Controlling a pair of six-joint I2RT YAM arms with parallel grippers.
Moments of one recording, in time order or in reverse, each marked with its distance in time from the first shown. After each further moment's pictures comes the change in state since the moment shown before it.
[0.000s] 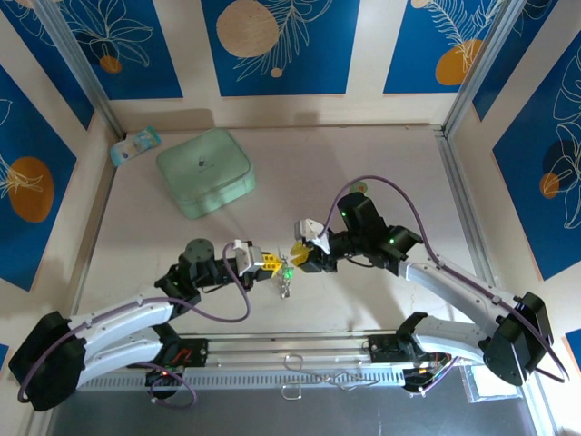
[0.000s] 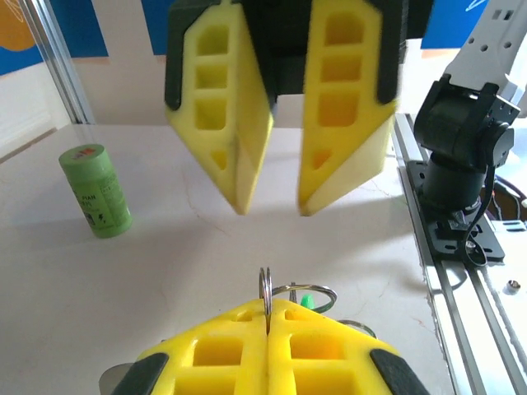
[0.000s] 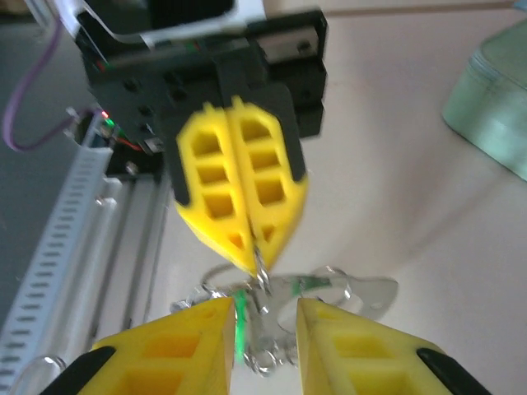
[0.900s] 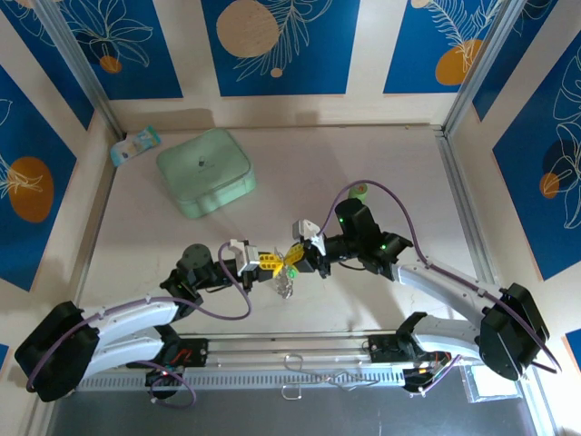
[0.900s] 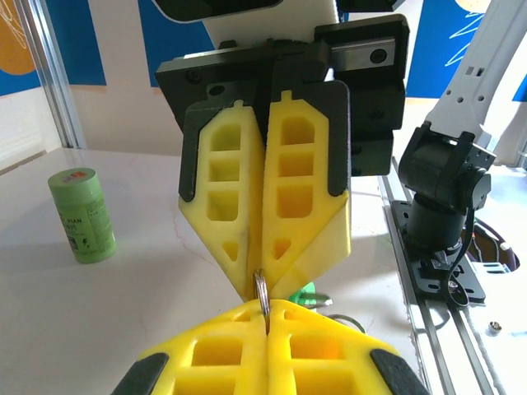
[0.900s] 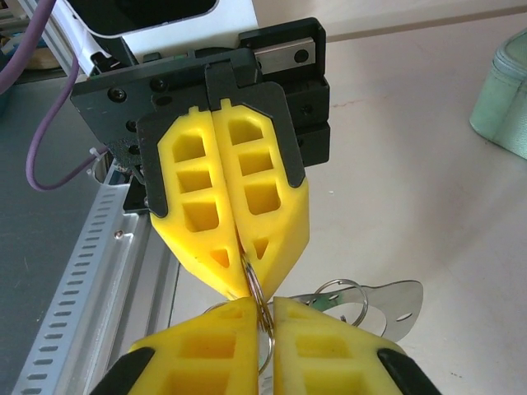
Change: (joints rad) left arm 0.000 0.061 -0.045 0.220 0.034 -0.109; right arm -0.005 0.041 -0.099 0.216 -0.064 0.136
